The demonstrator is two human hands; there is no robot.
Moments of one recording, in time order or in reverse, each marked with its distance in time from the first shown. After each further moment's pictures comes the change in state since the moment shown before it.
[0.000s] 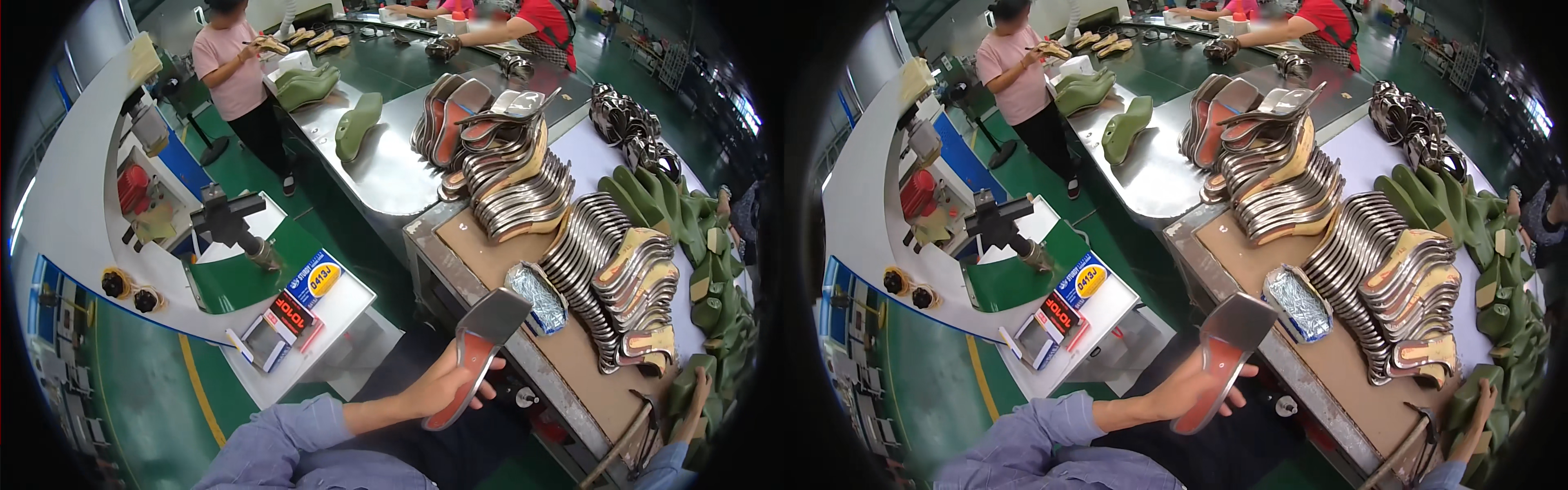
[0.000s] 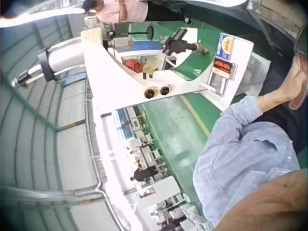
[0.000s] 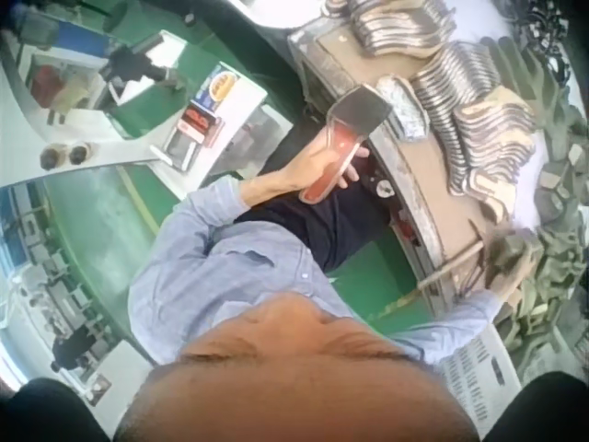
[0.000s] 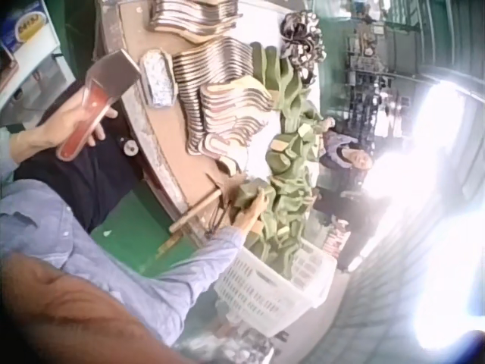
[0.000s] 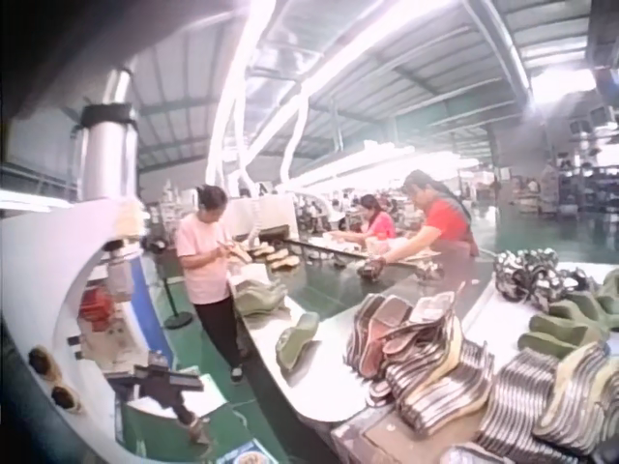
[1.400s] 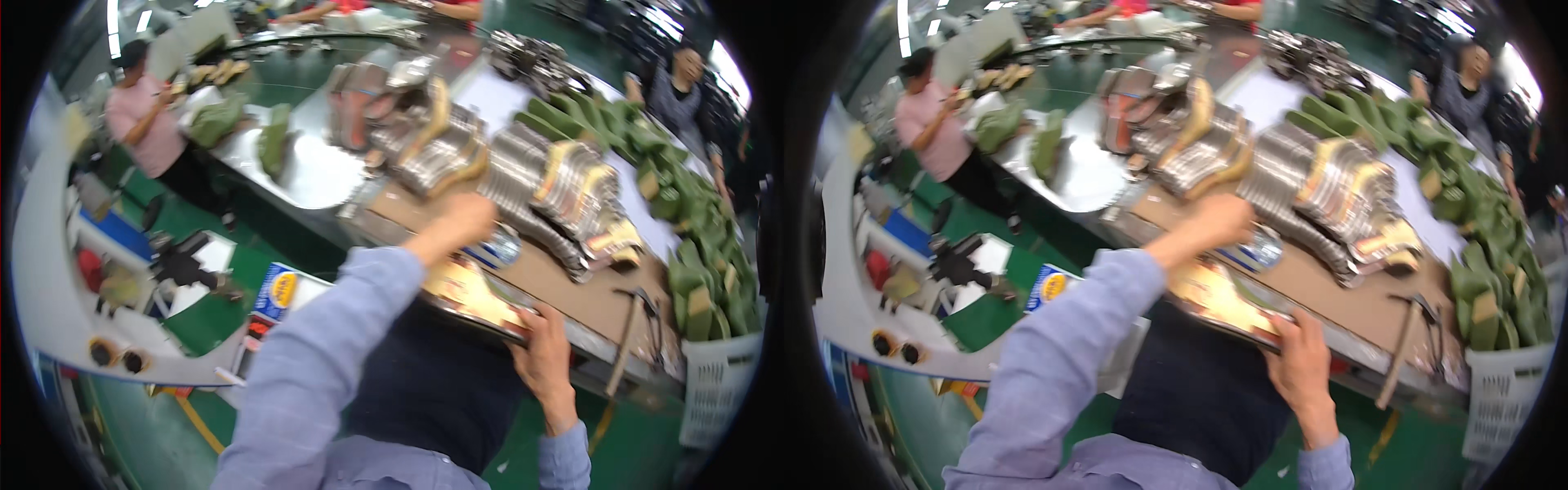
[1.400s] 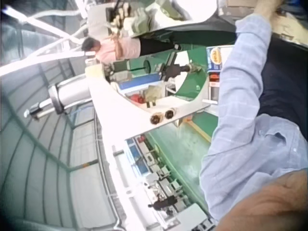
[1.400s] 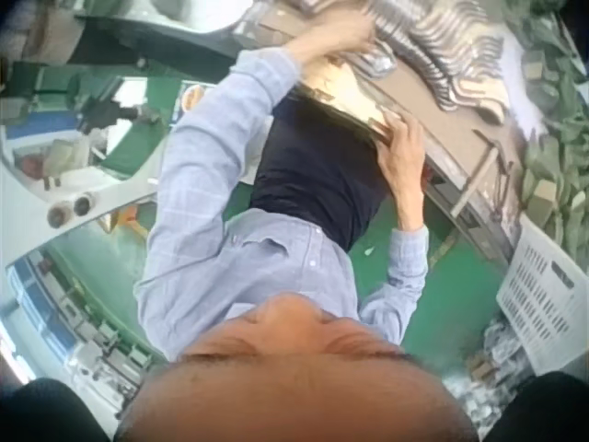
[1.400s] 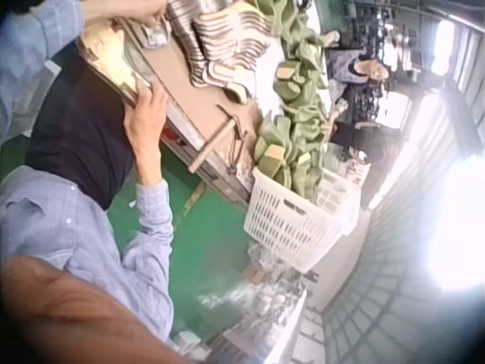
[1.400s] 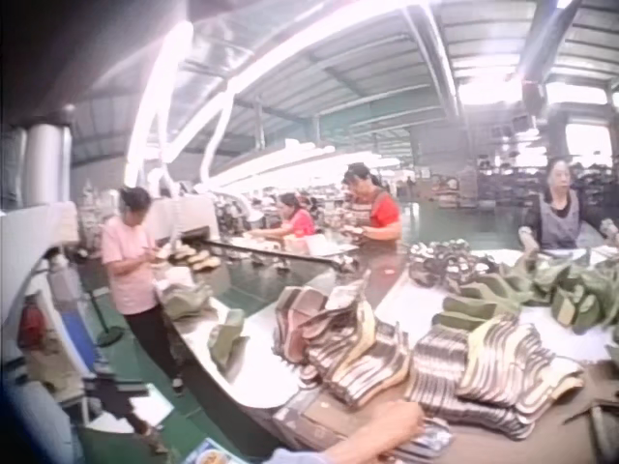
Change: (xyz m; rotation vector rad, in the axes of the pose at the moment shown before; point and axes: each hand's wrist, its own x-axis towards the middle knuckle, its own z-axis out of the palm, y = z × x) left_hand 0.211 0.067 0.016 1.878 -0.207 0.406; right_hand -0.439 -0.315 0.092 0.220 -0.146 -0.948
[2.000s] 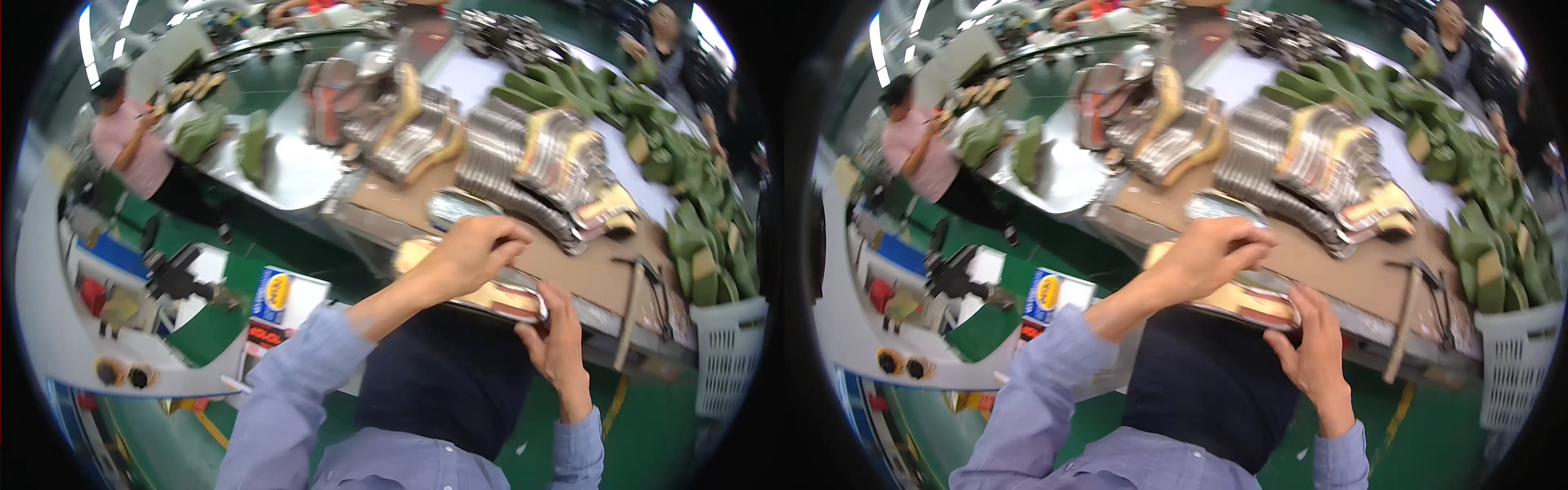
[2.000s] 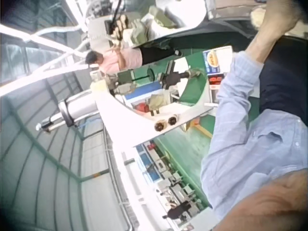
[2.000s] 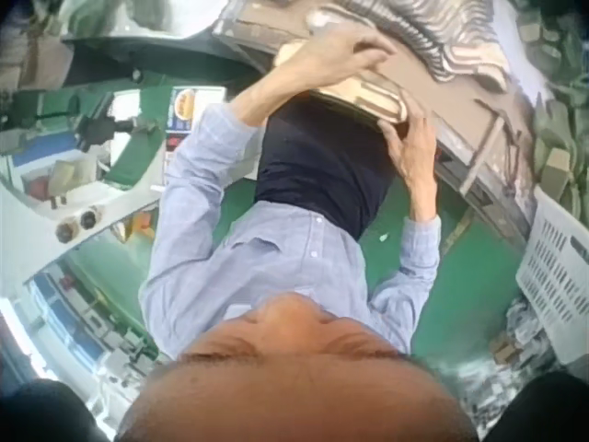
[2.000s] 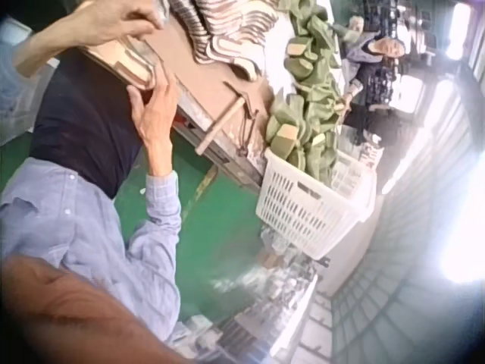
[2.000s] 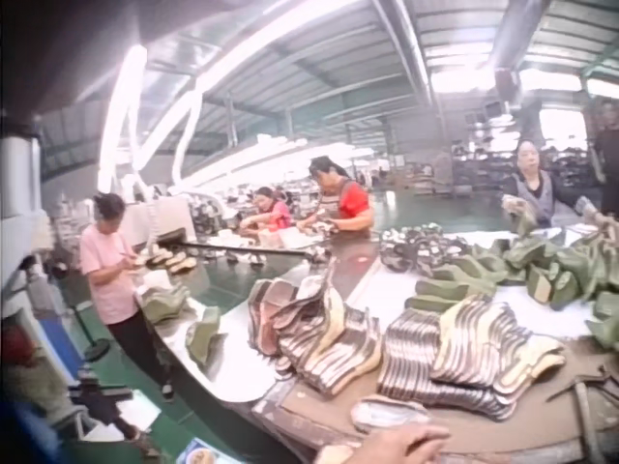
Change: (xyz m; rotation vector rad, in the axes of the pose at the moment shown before) left_hand -0.088 0.094 -0.037 -0.932 0.147 0.170; right_hand -0.018 0.012 -0.026 0.068 0.049 0.157
